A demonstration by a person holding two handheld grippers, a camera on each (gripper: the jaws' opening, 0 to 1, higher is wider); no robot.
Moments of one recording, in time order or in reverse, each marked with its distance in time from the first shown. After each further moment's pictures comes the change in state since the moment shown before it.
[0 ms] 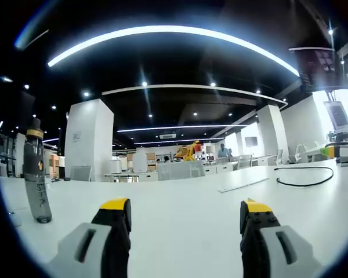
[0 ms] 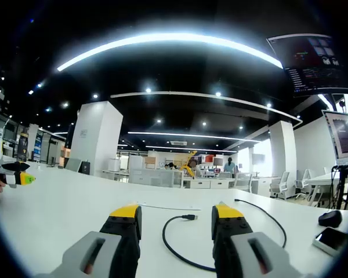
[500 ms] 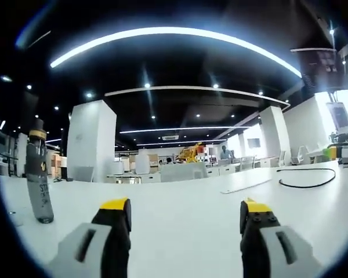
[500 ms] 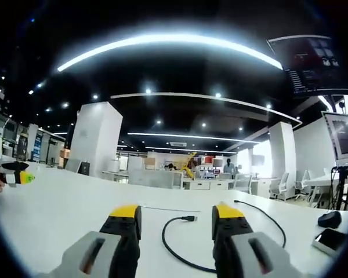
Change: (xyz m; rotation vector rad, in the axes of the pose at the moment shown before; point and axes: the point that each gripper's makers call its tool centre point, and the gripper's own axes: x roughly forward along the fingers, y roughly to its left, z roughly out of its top) left arm -0.001 0.006 0.003 -0.002 -0.012 0.015; right arm 0.000 0.000 0.003 0.000 -0.010 -0.006
